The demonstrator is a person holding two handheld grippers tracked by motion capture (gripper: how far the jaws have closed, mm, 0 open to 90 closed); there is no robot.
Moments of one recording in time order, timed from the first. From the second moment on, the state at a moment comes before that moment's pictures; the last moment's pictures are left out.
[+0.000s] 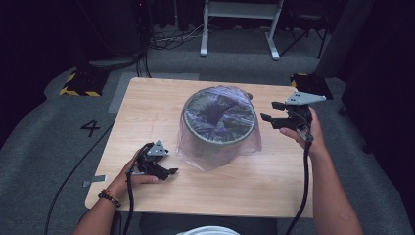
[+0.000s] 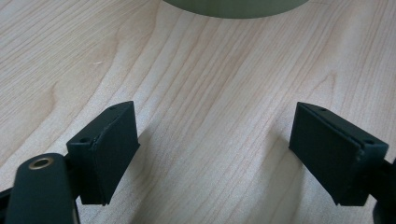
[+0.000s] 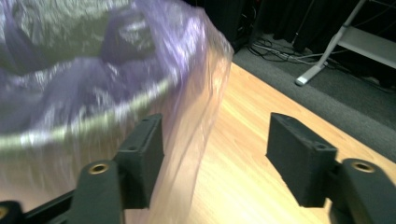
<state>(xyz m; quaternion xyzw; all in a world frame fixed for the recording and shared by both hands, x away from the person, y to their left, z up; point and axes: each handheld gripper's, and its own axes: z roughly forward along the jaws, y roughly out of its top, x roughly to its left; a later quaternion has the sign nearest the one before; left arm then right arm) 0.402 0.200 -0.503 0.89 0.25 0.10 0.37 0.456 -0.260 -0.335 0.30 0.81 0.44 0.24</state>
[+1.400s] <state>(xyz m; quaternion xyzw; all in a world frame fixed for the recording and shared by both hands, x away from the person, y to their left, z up) 0.402 0.200 -0.503 0.89 0.25 0.10 0.37 0.385 -0.299 -0.459 0.33 0.85 0.37 0.19</state>
